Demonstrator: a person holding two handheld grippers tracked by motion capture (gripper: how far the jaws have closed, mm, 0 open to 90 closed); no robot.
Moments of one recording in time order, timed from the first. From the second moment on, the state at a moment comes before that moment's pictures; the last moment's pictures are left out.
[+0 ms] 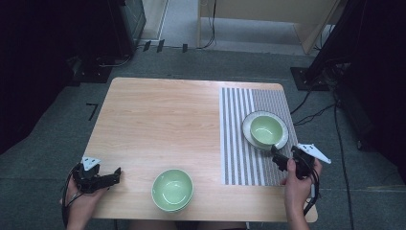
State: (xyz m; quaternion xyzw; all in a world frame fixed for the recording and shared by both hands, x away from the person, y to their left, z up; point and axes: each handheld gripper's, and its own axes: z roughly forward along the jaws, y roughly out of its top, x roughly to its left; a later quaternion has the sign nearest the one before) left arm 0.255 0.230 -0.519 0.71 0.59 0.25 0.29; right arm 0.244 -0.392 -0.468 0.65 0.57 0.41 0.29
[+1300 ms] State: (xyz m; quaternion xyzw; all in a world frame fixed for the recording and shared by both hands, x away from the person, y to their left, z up) left arm 0.255 0.230 -0.519 0.71 0.59 0.25 0.29; right arm 0.210 -0.415 -0.496 0.67 0.57 0.39 0.28
